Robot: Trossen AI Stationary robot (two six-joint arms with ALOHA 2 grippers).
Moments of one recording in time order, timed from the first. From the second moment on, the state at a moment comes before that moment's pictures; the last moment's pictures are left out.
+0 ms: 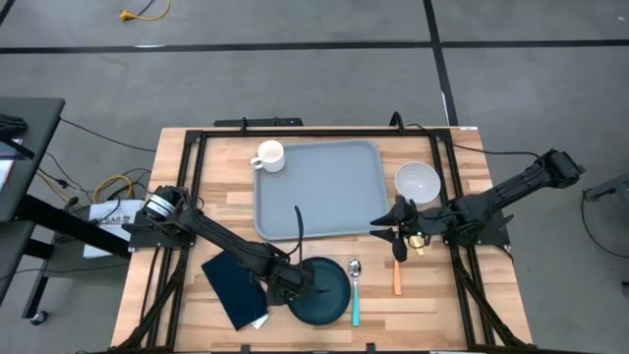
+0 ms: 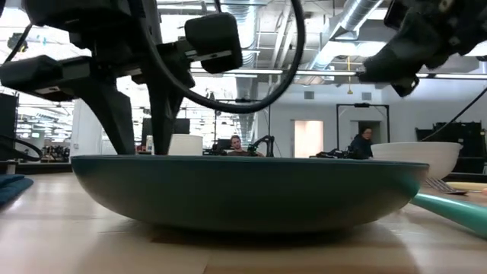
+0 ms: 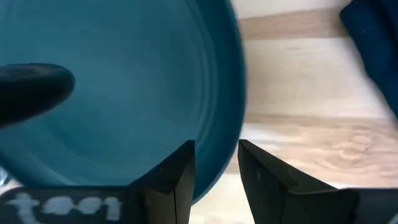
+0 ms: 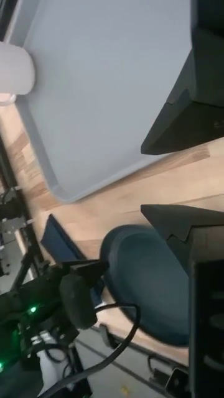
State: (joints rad) left arm -0.44 1.93 1.33 -0.71 -0.07 1.16; right arm 0.38 0.90 0.38 0.06 0.37 0.45
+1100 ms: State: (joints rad) left arm -0.44 1.93 1.33 -0.72 -0.01 1.13; right arm 0.38 1.02 0.38 0.15 0.37 0.47
